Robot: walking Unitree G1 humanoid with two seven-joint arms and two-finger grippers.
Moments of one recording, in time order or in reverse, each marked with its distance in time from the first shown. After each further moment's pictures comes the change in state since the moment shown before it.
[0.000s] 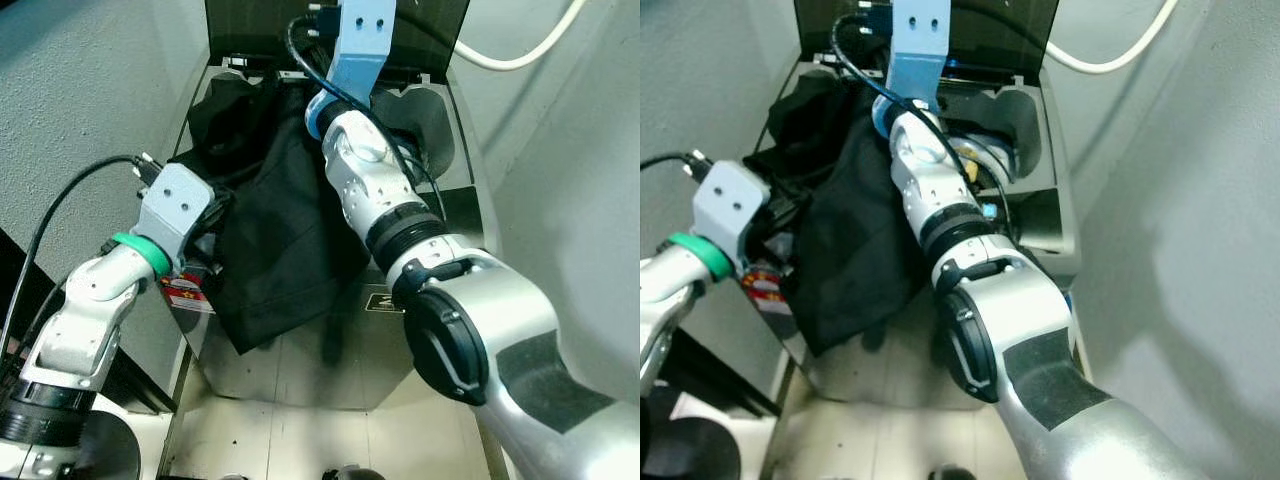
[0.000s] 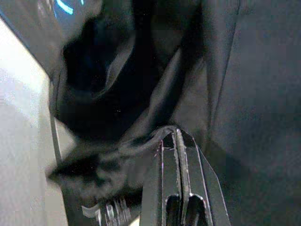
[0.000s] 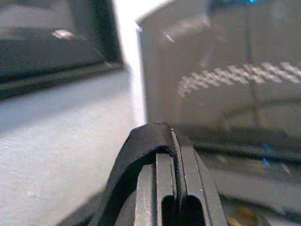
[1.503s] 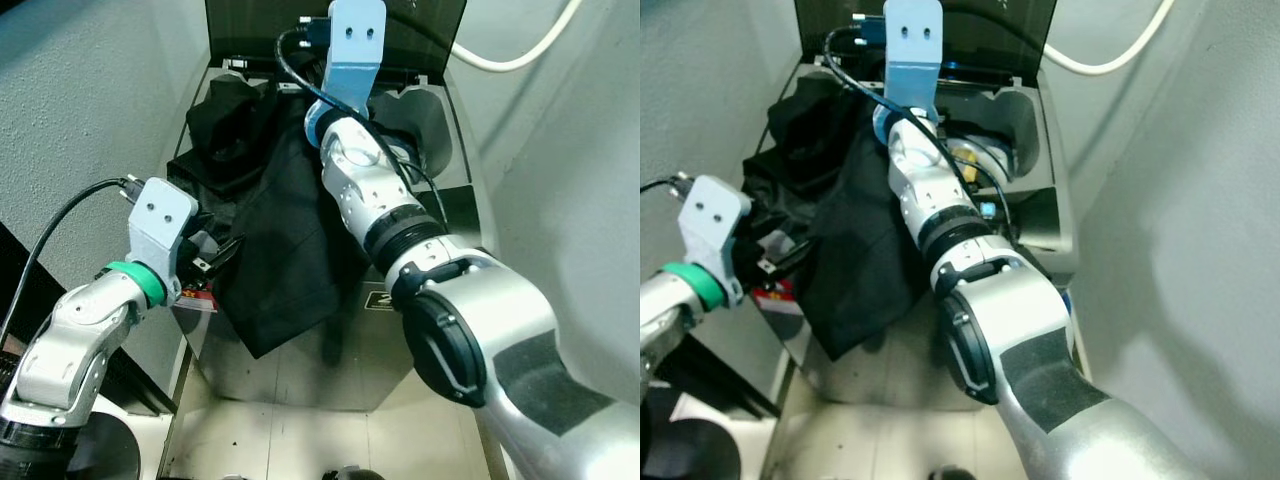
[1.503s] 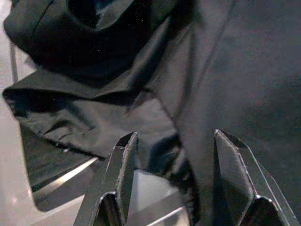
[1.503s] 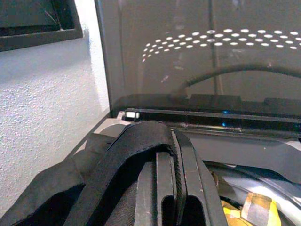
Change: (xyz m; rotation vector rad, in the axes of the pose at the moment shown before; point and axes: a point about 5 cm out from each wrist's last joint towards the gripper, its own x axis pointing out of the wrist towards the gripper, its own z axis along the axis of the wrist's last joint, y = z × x) left arm -0.029 -0.014 -0.021 -0.273 0.191 -0.037; right arm -0.005 -0.007 -0.022 -0.082 0.145 -0.187
